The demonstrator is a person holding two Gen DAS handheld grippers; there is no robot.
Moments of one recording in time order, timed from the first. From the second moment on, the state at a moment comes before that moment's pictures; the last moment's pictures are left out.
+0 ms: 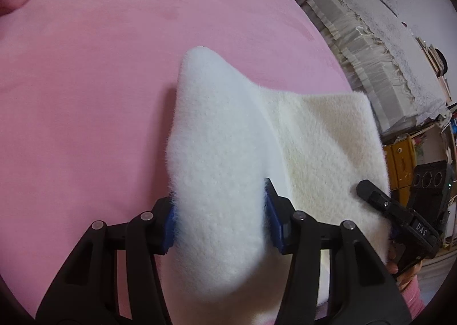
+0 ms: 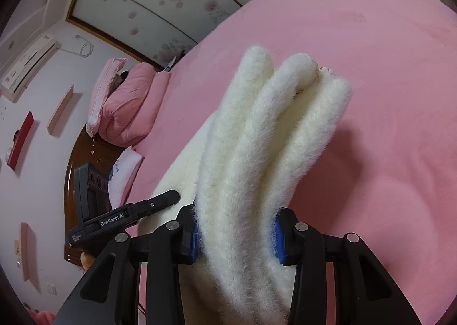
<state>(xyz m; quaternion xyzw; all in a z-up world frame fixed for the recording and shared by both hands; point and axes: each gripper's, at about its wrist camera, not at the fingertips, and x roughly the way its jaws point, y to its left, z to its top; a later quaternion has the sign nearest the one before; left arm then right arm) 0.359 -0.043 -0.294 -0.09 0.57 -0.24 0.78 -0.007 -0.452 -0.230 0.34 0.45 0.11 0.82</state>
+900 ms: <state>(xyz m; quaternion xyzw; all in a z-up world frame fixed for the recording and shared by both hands) 0.440 0.443 -0.381 -0.04 0.51 0.10 0.86 -0.045 0.052 -0.343 0.20 0.49 0.20 0.83</state>
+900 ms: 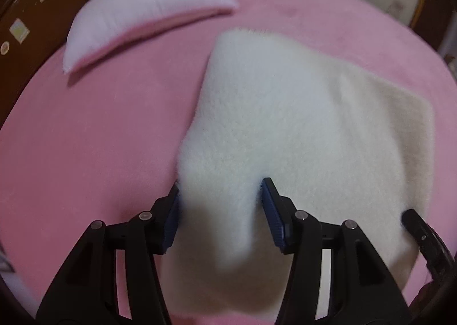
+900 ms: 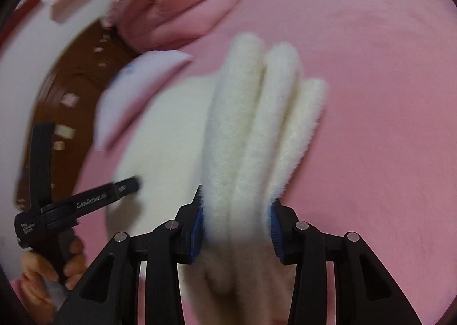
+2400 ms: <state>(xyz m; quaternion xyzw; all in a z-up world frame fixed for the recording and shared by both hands) 0.111 -0.099 -0.258 -0.04 0.65 -0.02 0.75 -0.508 -0.532 -0.109 0.03 0.61 -0.06 0.79</state>
